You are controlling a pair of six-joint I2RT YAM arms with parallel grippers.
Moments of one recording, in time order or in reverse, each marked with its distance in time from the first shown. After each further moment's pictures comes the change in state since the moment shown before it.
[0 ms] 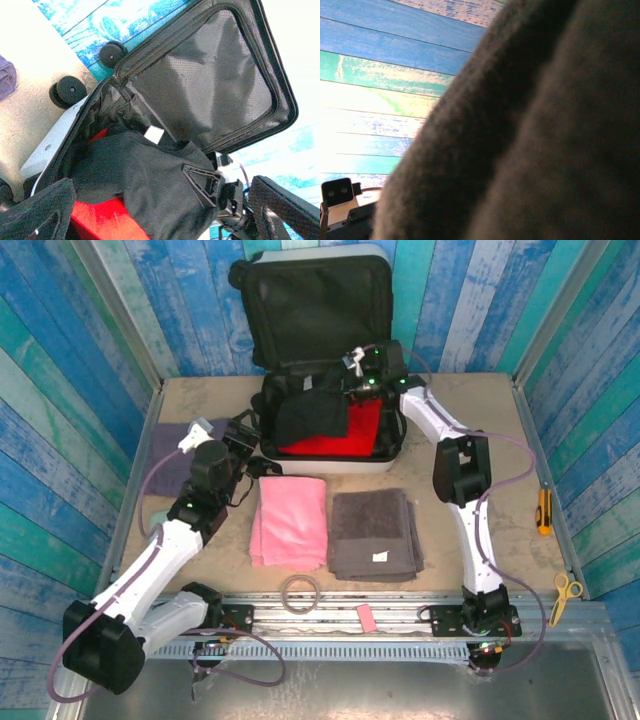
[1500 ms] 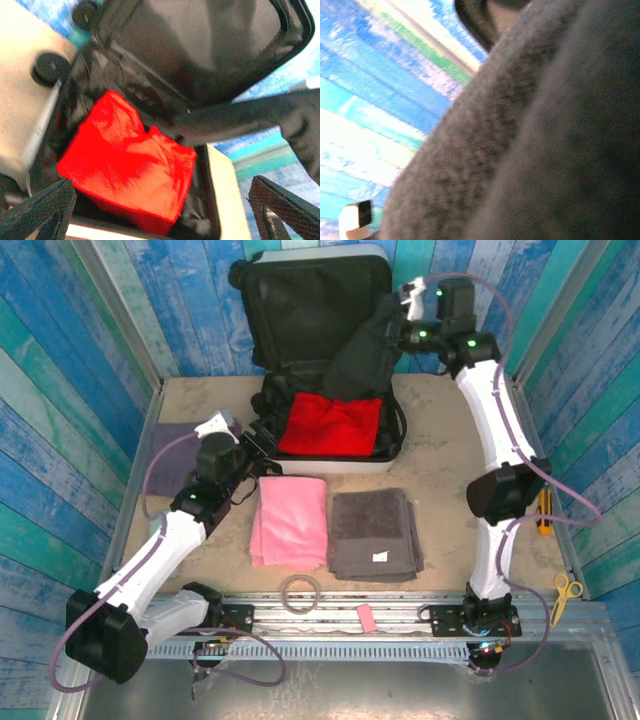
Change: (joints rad) left arm -0.008 0.052 0.054 -0.078 0.200 0.187; right arm -0.081 -0.298 0.243 -0.348 0.286 -0.248
